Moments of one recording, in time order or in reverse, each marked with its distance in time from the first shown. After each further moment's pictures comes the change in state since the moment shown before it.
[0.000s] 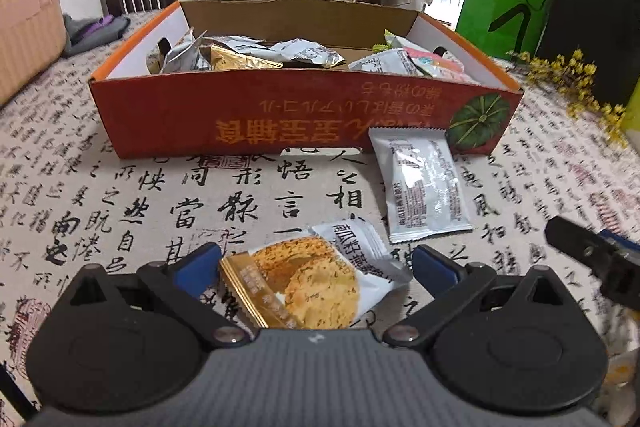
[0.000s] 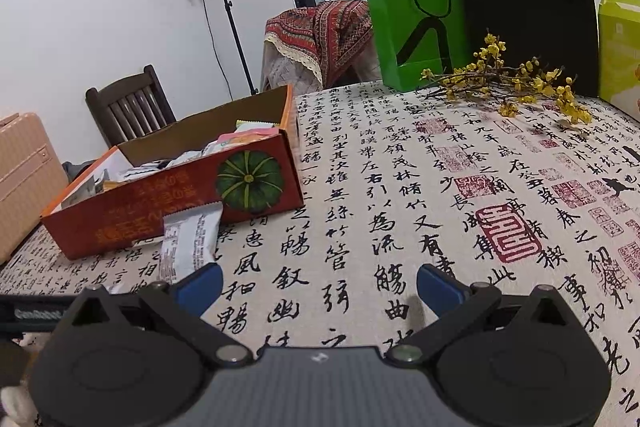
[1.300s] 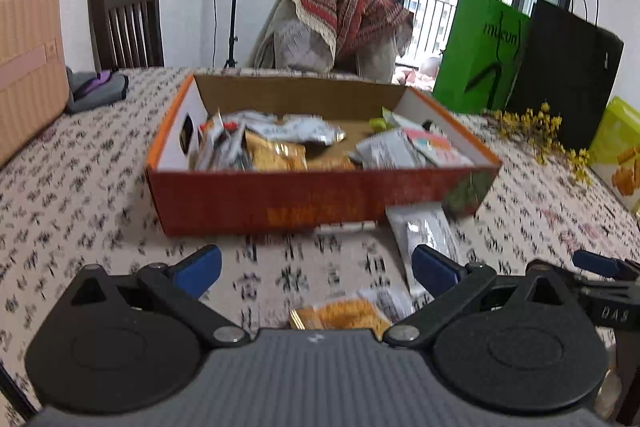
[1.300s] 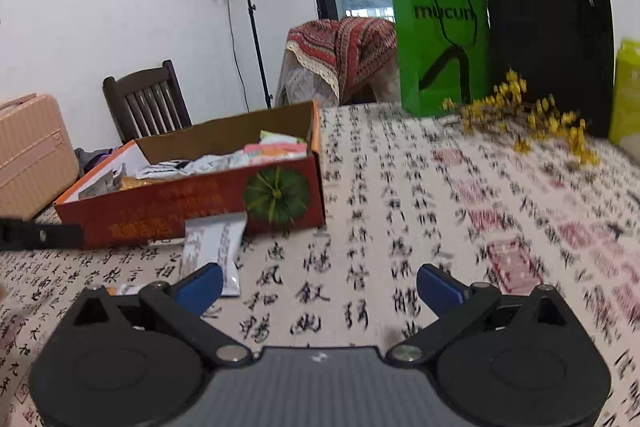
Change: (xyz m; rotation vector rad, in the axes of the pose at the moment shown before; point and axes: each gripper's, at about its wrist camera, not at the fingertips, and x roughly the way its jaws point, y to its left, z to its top) left arm -0.043 0.054 0.021 0.020 -0.143 -0.118; right arm -0.011 0.019 0.006 -0.088 -0.028 0.004
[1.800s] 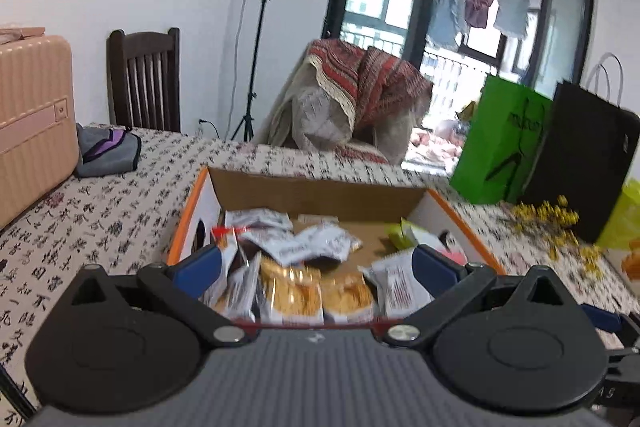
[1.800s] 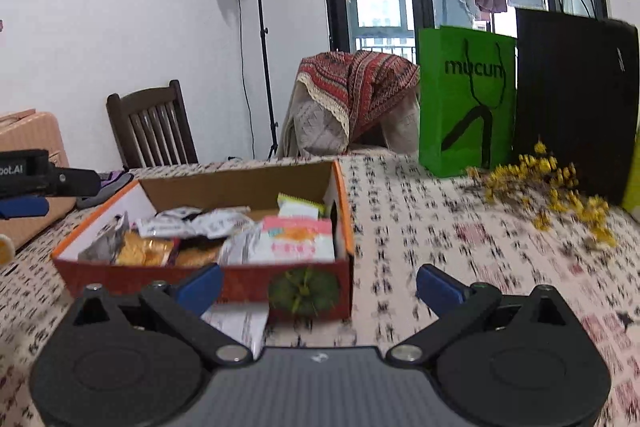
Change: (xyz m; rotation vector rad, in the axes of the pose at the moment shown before) left arm 0.000 0.010 0.073 -0.066 -0.172 0.023; right arm 0.017 0.033 0.058 -0.077 -0.076 -0.017
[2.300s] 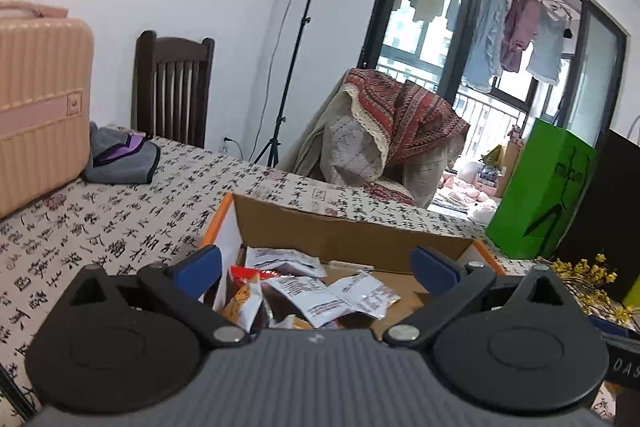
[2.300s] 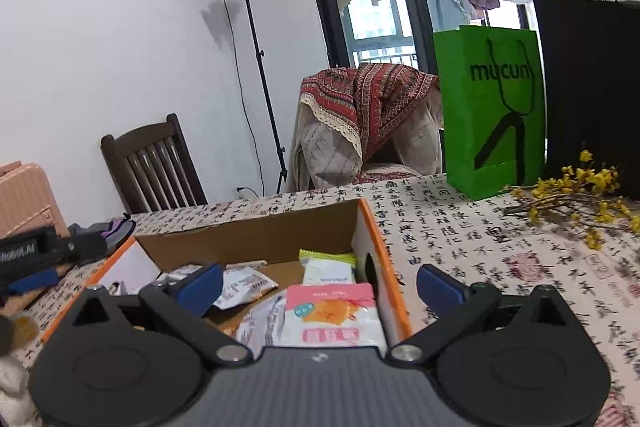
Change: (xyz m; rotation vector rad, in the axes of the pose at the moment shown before) left arm 0.049 0.026 0.018 -0.110 -0.108 0.065; right arm 0.063 0.014 0.041 0.084 -0.061 0.033
